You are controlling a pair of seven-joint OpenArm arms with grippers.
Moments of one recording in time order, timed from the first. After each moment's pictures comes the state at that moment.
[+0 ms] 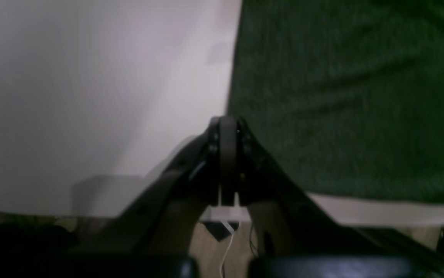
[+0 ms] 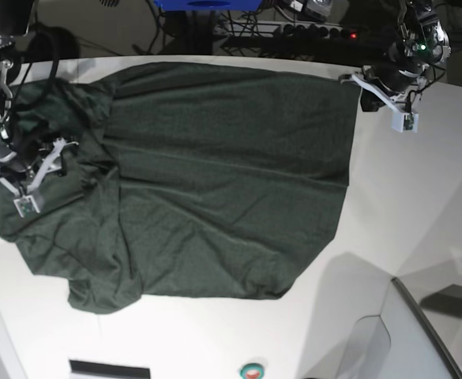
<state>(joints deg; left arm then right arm) 25.7 -5.9 -29.8 91.8 -13.8 -27.3 36.6 -6.6 13.1 15.0 87.0 7.2 29.0 -47.2</state>
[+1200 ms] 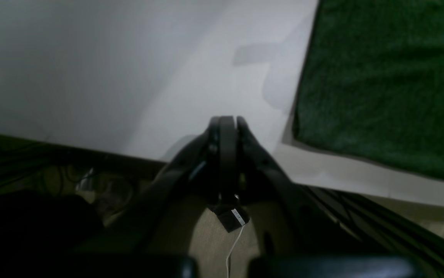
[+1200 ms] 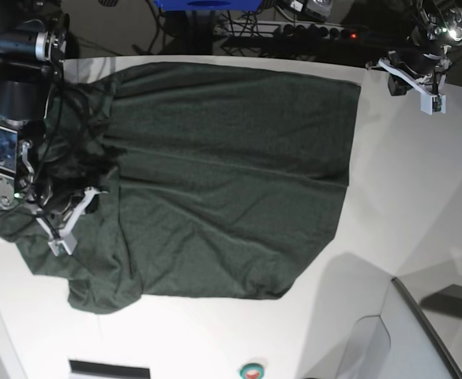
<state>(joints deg) 27.6 -5.6 -39.4 91.5 -13.7 -31.6 36.5 14.6 8.6 15.3 57.0 6.4 32.7 -44.7</state>
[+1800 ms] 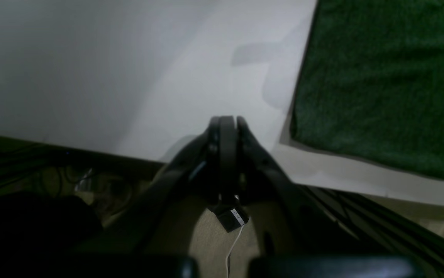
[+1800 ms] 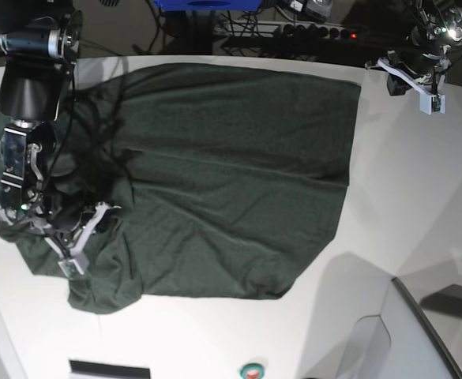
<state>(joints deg) 27.7 -5.5 -39.4 91.5 -13.7 -31.6 36.5 14.5 5.6 12.7 66.8 6.1 32.8 -48.2</state>
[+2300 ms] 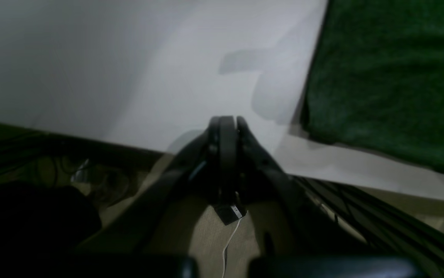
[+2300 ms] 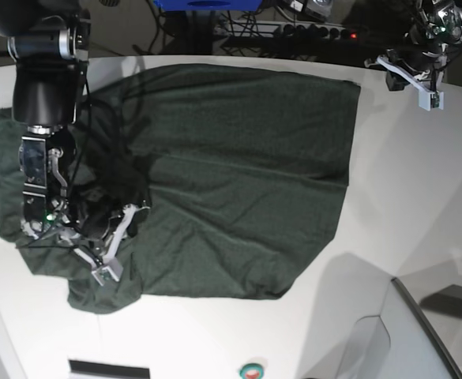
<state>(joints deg) 27.4 -5.9 -39.4 89.1 -13.7 -31.6 36.5 15.6 3.2 7.1 67.9 6.4 32.8 -50.4</state>
